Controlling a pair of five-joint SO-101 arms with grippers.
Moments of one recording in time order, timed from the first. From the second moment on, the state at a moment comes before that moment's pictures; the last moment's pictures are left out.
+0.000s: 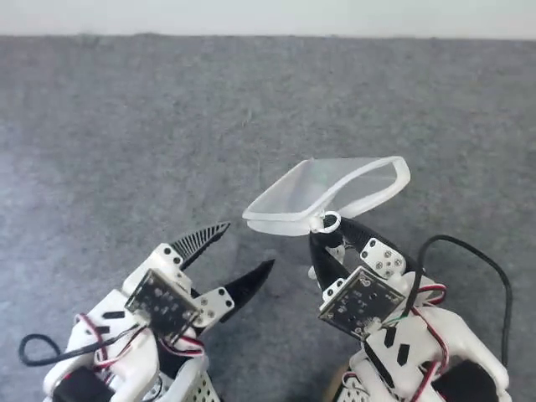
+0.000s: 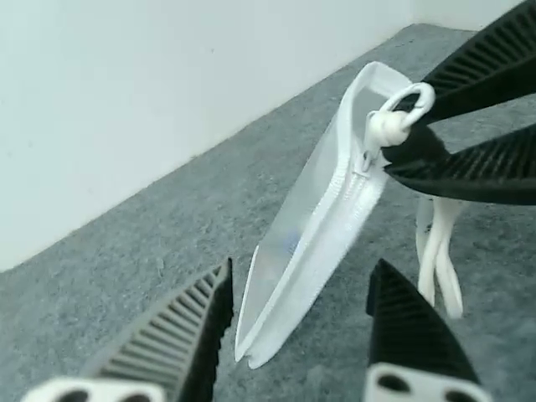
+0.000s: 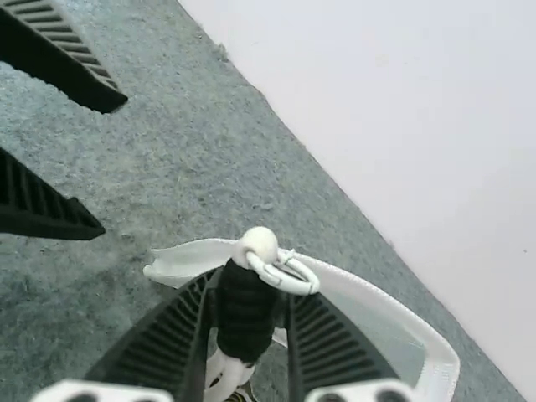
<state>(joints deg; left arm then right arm) 27.9 -99.0 55.0 77.6 -10.0 -33.8 -90.1 45.8 72.0 31.0</state>
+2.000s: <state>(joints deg) 40.2 -99.5 73.4 59.0 -7.5 -38.0 -90.3 41.1 71.4 23.3</state>
